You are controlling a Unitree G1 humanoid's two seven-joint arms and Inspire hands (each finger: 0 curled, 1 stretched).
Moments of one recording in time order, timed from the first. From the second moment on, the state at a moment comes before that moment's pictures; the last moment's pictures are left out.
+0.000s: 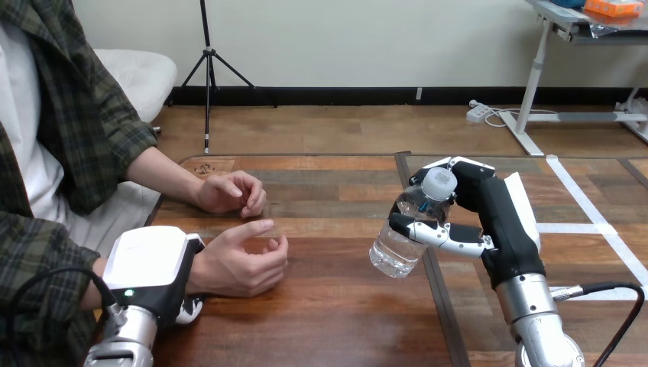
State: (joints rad) left arm -0.11 0.46 -0.34 0.36 0.95 0.12 0.21; right arm -0.31 -0.21 -0.01 0.83 -0.16 -0.80 -0.06
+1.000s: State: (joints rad) left arm -0.18 0.41 -0.35 0.48 0.91 0.12 0.28; right arm -0.31 -0.24 -0.01 0.83 -0.15 -0.80 -0.04
